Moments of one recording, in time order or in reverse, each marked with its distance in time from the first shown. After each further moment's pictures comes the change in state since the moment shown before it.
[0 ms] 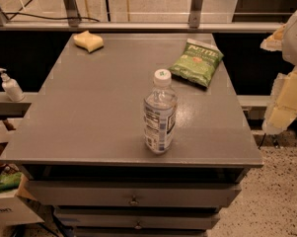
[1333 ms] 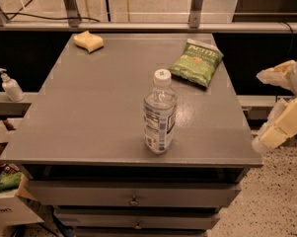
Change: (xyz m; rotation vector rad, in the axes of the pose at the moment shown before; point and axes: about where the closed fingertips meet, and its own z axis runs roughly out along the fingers) arm 0.008 0.023 0.042 -0.130 -0.360 0.178
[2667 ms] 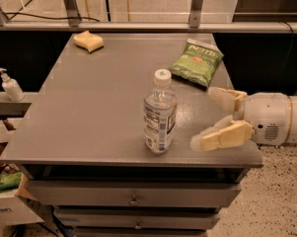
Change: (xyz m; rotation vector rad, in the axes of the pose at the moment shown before) arm -0.069 0.029 0.073 -0.111 -0.718 0.182
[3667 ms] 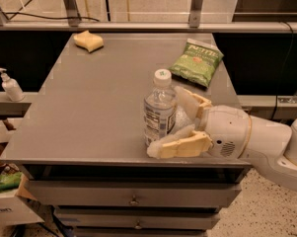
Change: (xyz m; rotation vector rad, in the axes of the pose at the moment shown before) arm -0.029 0.050 0.059 -0.071 -0.306 -0.009
